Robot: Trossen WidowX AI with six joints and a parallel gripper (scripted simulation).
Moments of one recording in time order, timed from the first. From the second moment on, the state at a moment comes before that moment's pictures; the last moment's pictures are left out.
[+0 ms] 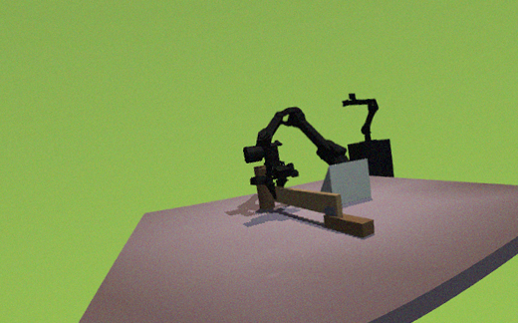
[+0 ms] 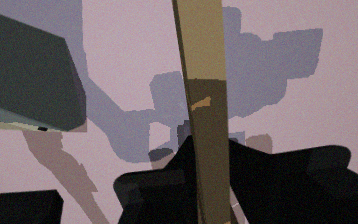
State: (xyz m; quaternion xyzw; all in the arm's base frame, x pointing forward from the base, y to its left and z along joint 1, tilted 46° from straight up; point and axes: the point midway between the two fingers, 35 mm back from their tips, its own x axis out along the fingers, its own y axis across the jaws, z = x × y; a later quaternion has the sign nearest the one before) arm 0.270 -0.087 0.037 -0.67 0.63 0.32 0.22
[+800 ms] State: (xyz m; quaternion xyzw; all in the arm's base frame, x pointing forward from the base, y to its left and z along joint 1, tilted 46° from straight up) arm 0.271 -0.092 0.042 -0.67 0.63 0.32 0.22
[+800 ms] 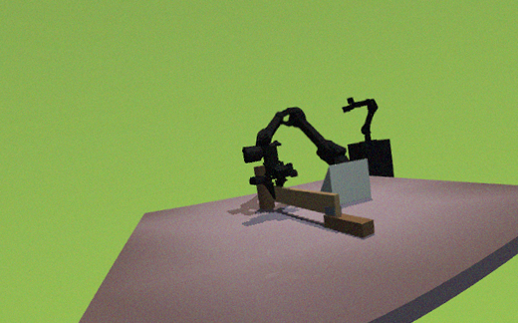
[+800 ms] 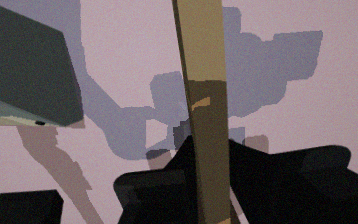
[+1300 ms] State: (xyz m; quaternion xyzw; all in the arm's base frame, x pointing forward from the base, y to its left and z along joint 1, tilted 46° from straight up) arm 0.272 -0.096 0.046 -0.67 0.63 0.32 0.22
